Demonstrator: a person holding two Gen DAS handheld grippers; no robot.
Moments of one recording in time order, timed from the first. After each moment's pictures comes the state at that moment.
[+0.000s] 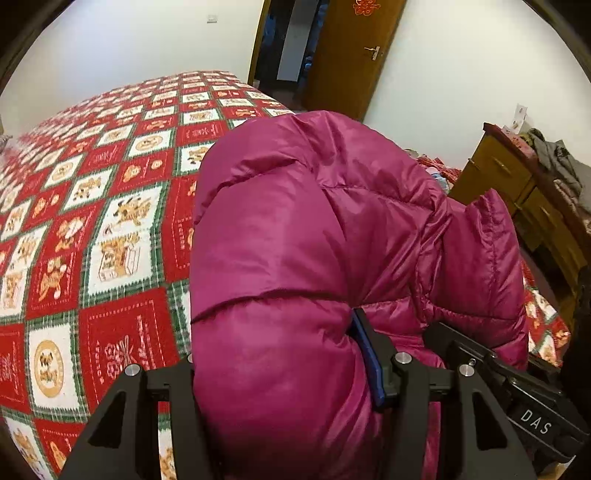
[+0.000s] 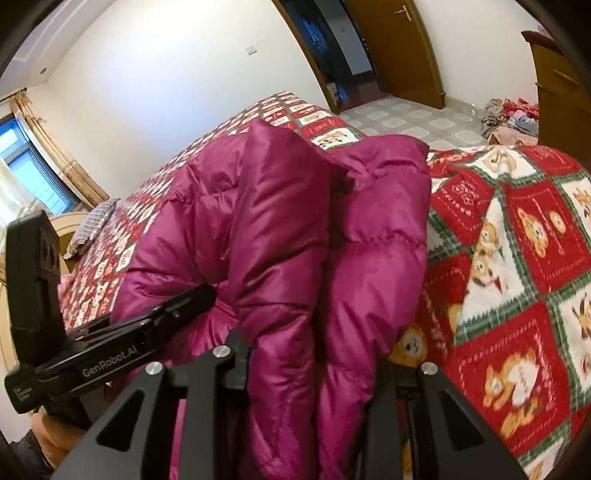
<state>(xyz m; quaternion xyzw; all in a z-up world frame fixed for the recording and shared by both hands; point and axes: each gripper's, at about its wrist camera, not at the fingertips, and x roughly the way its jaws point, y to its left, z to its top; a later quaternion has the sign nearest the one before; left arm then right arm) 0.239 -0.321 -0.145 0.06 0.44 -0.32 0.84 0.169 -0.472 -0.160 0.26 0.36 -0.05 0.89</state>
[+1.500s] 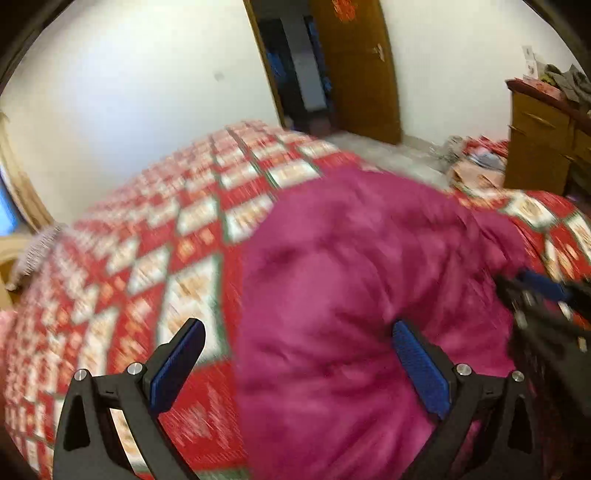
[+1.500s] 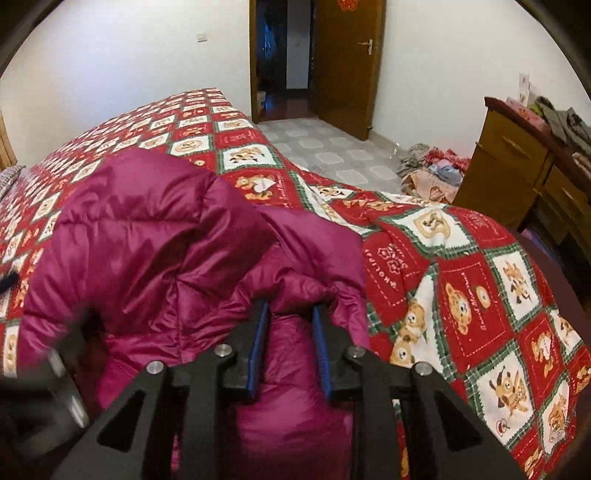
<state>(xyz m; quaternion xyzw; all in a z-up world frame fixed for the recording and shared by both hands) 0.243 -0.359 -0.131 0.21 0.31 -0.21 0.90 0.190 -0.466 -0.148 0.11 0.41 -0.24 0.87</state>
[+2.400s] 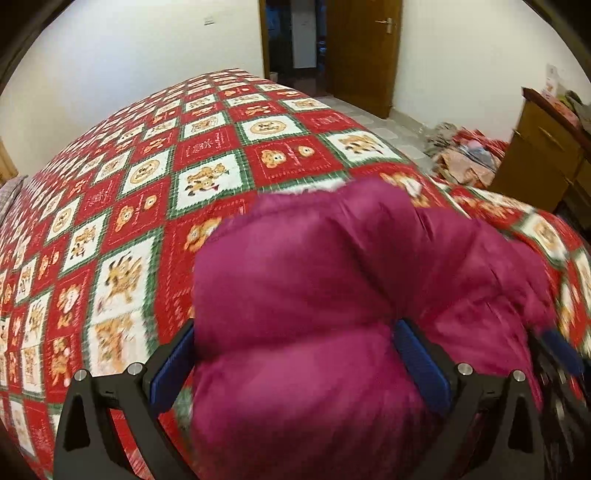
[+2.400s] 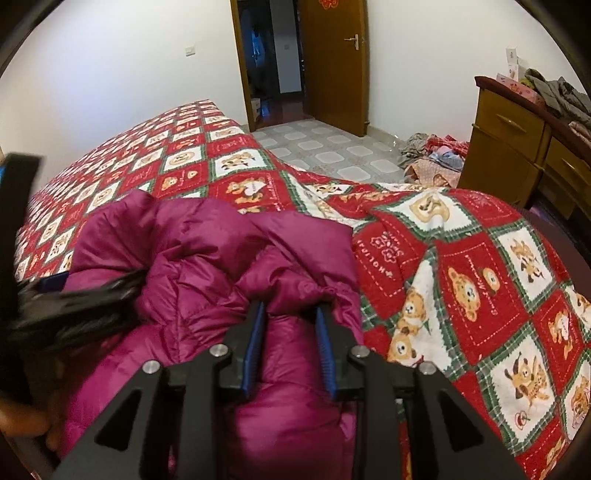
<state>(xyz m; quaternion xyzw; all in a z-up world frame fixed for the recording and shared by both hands) 0.300 -0.382 -0.165 0.15 0.44 -0.26 0.85 0.182 -0.484 -0.153 0.16 0.39 -0.24 0.88</state>
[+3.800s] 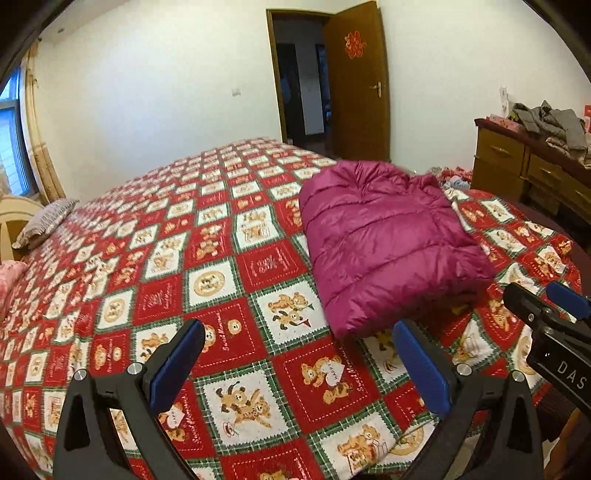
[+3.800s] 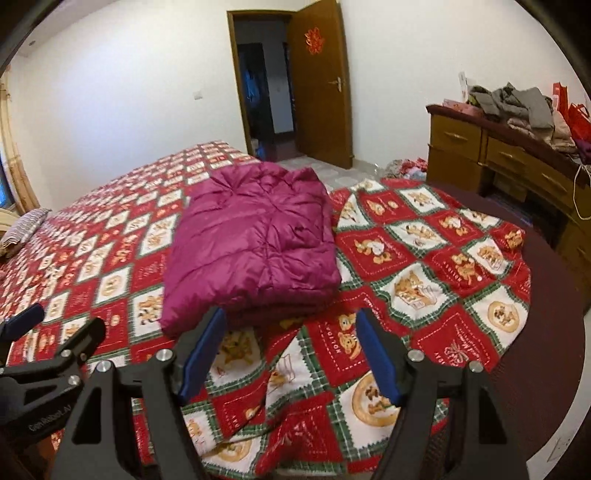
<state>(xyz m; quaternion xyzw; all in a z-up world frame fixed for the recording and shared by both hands) 0.049 -0.160 -0.085 0.14 0.29 -0.25 0.91 -0.029 -0.311 -0.082 0.15 0.30 -0.26 0.91</state>
